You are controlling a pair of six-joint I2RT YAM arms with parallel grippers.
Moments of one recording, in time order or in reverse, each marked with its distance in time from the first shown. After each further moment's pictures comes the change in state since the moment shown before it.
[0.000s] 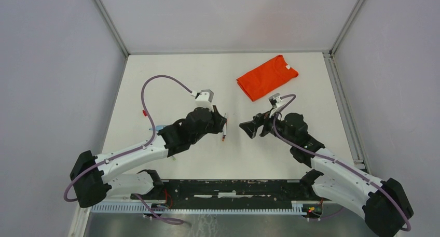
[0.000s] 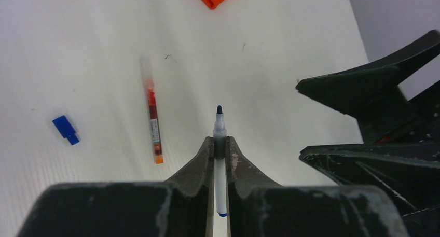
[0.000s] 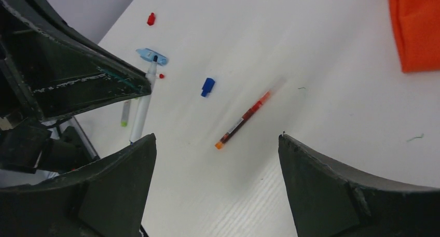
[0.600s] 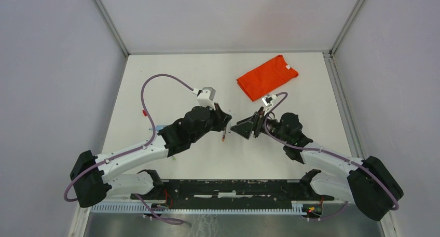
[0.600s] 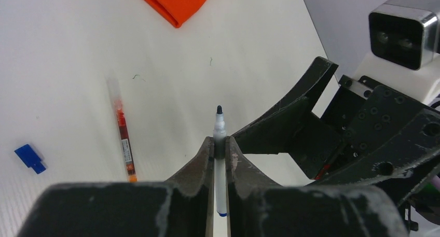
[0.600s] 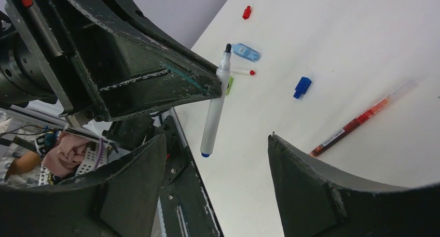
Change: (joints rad) left arm 0.000 -0.002 0.000 0.129 0.061 0.023; right arm 0.000 0.217 -0.068 0.465 -0.313 0.324
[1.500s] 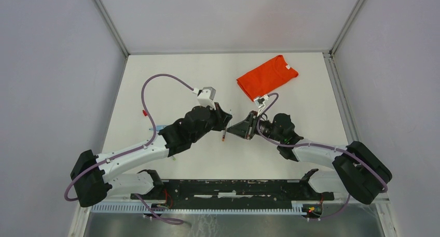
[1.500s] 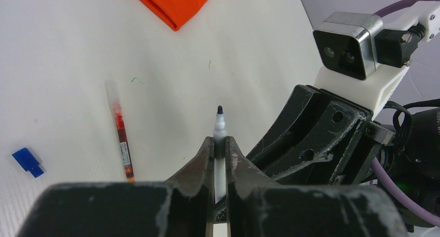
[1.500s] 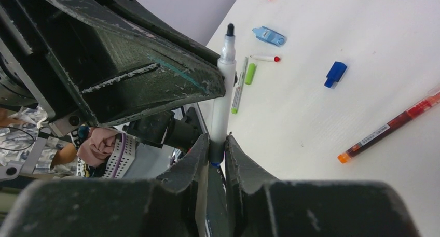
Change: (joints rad) left arm 0.000 0.008 0.000 0.023 0.006 0.003; right arm 0.053 0.177 0.002 0.188 -0.045 0.126
